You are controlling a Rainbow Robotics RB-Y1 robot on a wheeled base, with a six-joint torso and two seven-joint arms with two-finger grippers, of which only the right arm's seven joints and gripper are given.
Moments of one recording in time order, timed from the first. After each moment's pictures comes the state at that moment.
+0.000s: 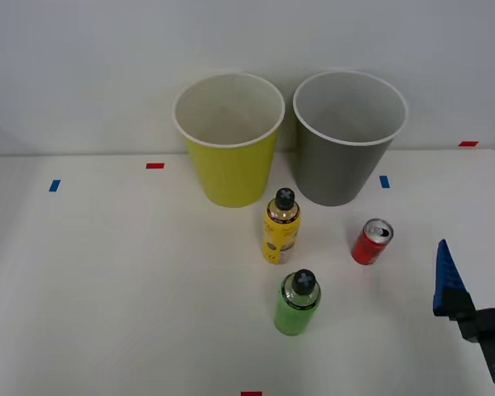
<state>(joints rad) 0.81 -0.34 0.08 -2.24 -0.44 -0.34 1.77</state>
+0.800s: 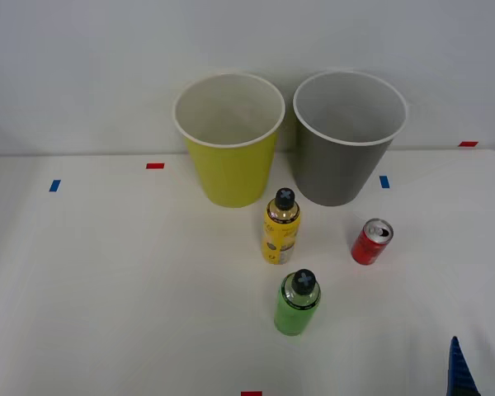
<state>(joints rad) 1.04 -0.28 0.11 -2.08 -0.37 -0.47 1.78</state>
